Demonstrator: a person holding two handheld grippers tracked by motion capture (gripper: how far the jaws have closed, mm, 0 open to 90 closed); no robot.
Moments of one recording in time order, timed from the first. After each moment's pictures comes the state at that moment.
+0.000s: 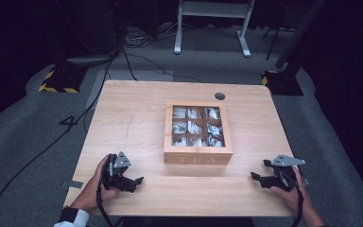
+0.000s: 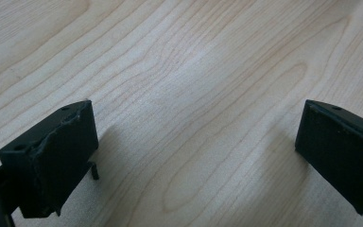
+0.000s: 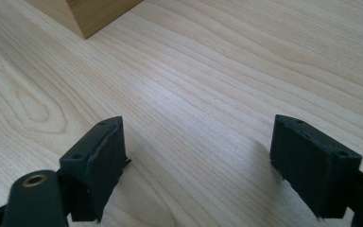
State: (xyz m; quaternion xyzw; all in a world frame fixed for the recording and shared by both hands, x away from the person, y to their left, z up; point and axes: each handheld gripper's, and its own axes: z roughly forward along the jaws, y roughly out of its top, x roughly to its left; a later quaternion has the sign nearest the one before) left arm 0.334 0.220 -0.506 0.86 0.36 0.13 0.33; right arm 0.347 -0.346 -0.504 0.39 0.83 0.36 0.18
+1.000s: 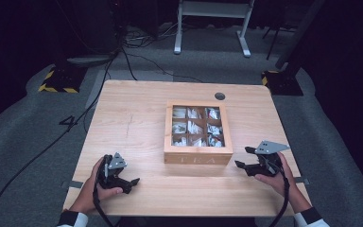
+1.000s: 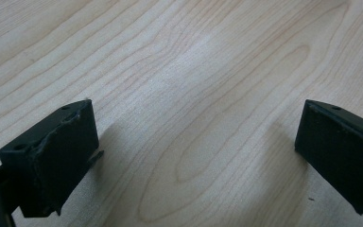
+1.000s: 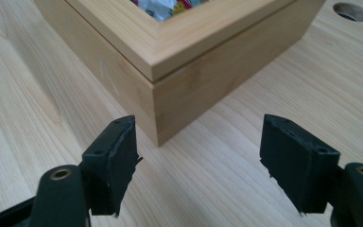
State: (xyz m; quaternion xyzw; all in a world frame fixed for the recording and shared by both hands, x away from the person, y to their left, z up) left arm 0.330 0.232 -0.506 0.87 0.35 0.13 0.33; right arm 0.368 -0.283 -0.452 0.30 0.85 0.39 0.17
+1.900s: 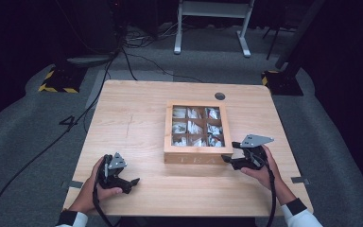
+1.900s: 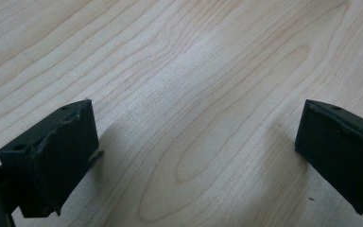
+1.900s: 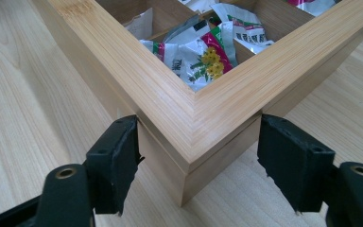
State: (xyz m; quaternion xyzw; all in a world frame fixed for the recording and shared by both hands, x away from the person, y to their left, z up) left arm 0.330 0.232 -0.506 0.87 0.35 0.12 0.33; right arm 0.387 -0.243 -0.449 0.28 0.85 0.40 0.16
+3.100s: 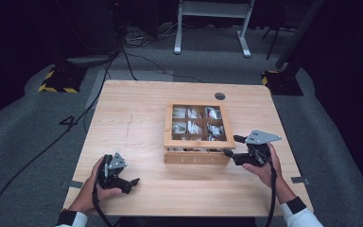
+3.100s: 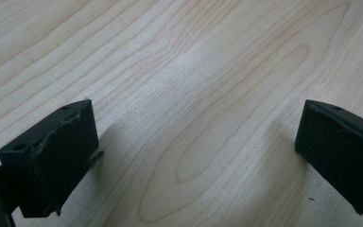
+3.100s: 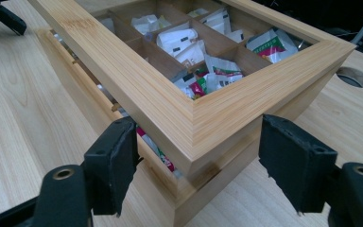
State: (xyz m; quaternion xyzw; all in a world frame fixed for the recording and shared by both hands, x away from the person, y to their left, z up) left arm 0.330 0.232 -0.506 0.87 0.35 0.12 0.33; right arm 0.385 -0.246 -0.427 0.28 0.83 0.45 0.19
